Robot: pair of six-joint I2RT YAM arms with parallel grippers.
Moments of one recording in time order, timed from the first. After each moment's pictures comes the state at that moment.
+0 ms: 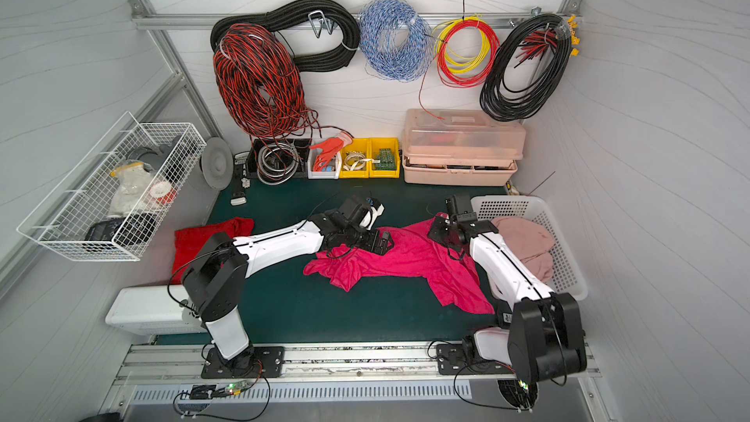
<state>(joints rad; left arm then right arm) -0.78 1.83 1.24 -0.35 0.24 -0.41 0.25 1.24 0.88 -0.56 -0.18 0.62</state>
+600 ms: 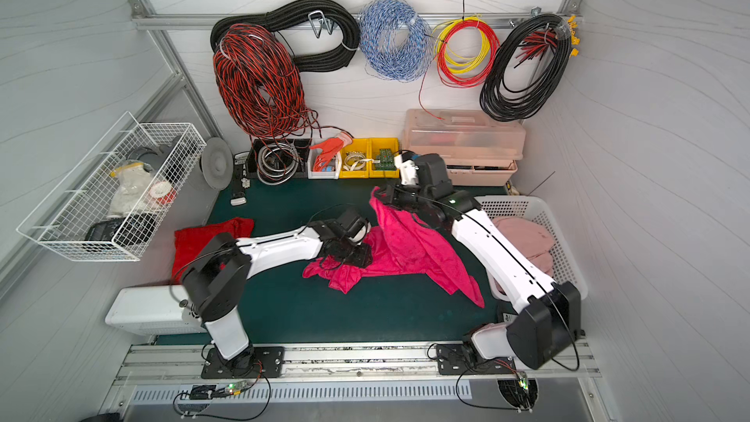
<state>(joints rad) -0.76 1.67 1.06 -0.49 0.17 -0.53 0.60 1.44 1.34 -0.43 -0.53 0.71</state>
